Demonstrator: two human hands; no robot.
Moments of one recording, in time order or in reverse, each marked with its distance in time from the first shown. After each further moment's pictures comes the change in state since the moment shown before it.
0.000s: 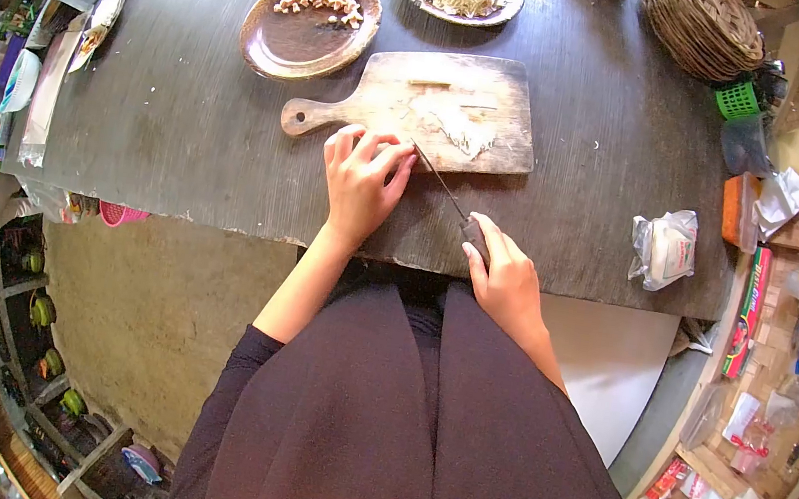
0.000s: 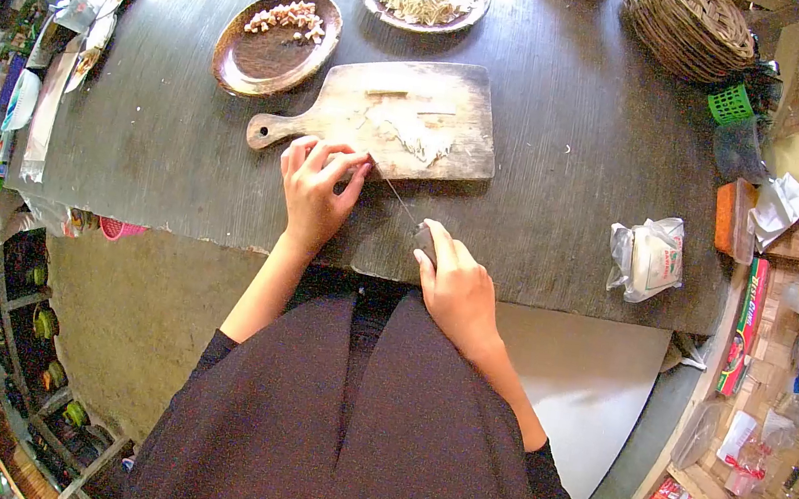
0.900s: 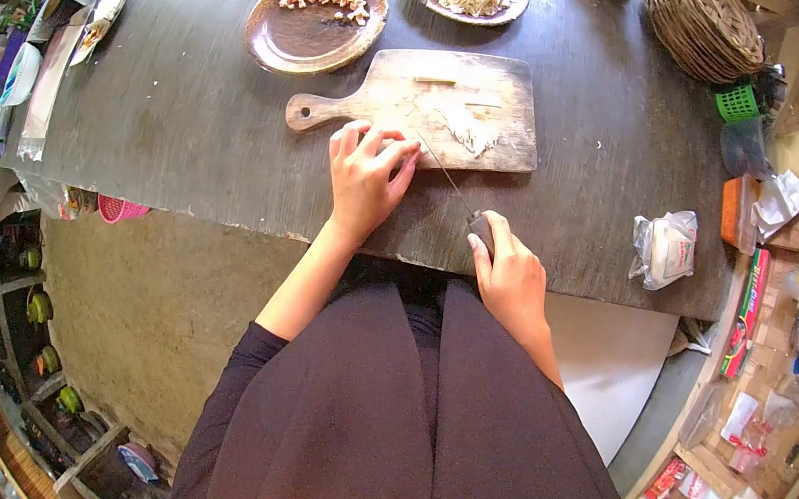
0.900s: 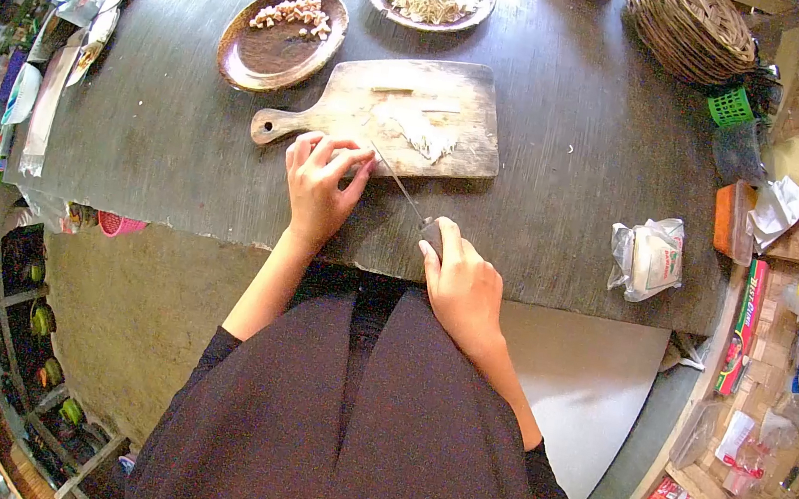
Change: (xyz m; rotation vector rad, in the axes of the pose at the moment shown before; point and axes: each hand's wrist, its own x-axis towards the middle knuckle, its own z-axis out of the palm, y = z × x) left_hand 0.000 -0.001 0.000 -0.016 0.003 -0.001; right_hand 0.003 -0.012 -0.003 -0.115 -0.001 0.114
